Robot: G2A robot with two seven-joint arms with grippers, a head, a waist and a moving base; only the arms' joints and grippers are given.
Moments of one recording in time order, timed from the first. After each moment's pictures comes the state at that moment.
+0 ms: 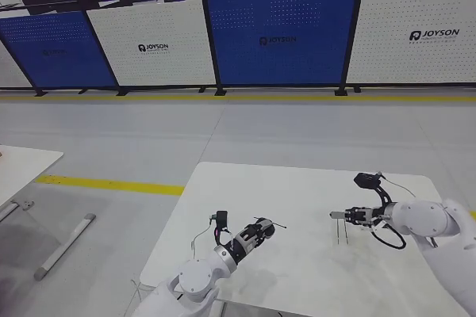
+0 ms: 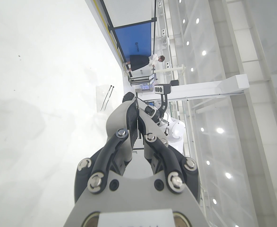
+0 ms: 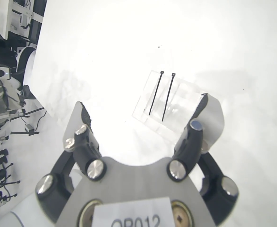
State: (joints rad) left arm 1.51 -1.13 -1.09 -1.71 -0.34 -0.05 -0.15; right arm -0.76 -1.05 0.90 -1.18 -0.33 -0.08 1.05
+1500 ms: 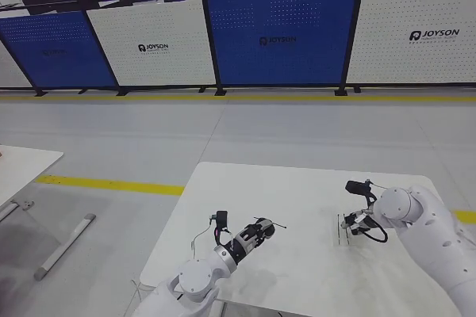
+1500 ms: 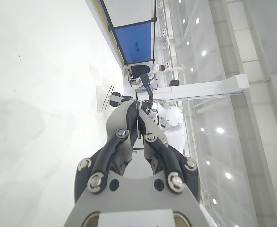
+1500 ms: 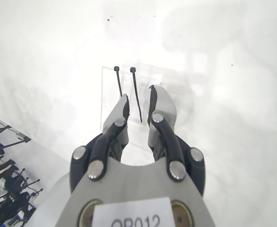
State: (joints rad) left arm 1.51 -1.13 -1.09 -1.71 -0.34 -0.05 -0.15; right arm -0.56 -1.21 0.68 -0.80 -0.40 0.07 1.14
